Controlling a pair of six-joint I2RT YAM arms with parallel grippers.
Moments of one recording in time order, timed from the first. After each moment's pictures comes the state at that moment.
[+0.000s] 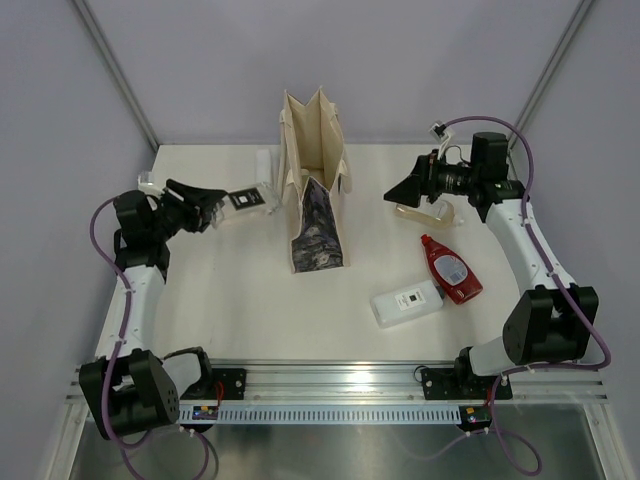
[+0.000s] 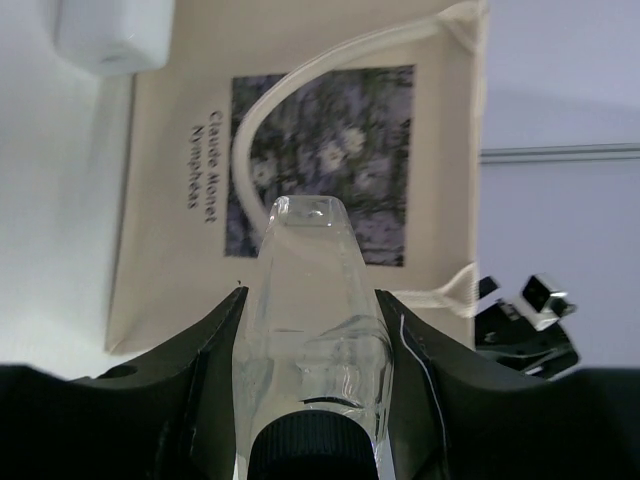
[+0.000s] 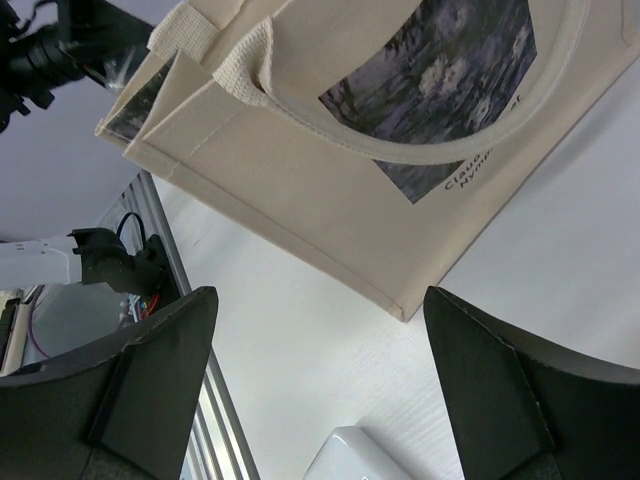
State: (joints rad) left arm 0.24 1.07 0.76 -0.04 0.69 -1.10; right arm 0.05 1.46 1.32 -0.36 -1.04 0.12
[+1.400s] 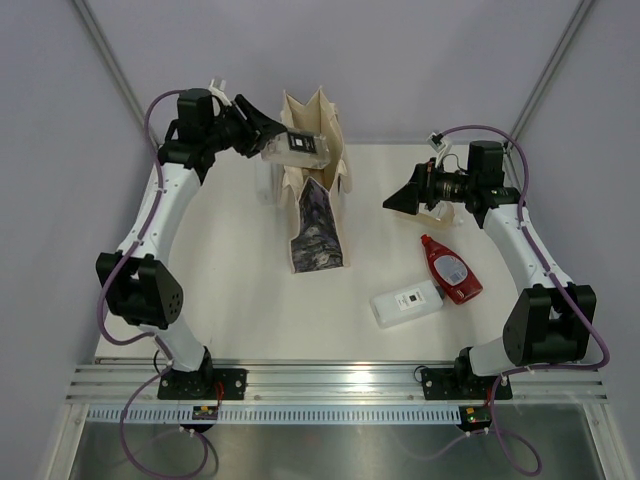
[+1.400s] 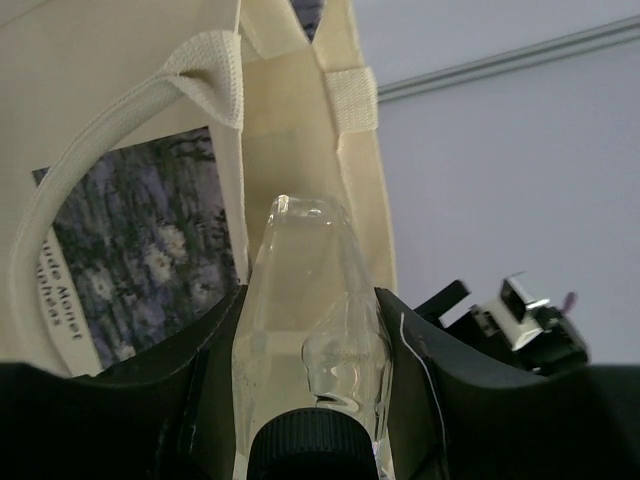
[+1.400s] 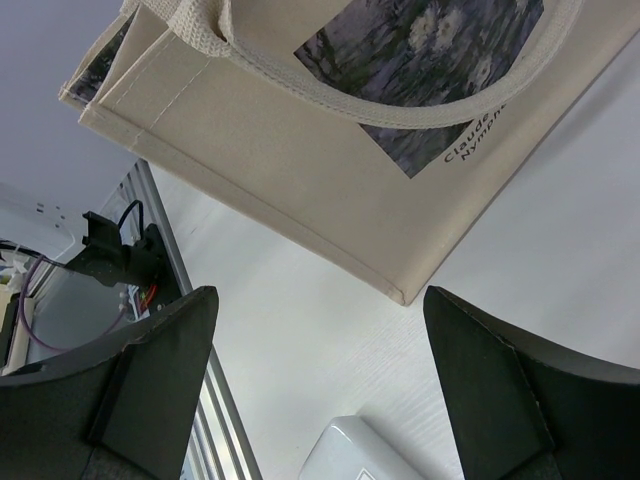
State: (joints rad) left arm -0.14 1.69 1.71 -0.35 0.54 -0.93; right arm 0.05 1.46 1.22 -0.32 -1.04 0.12
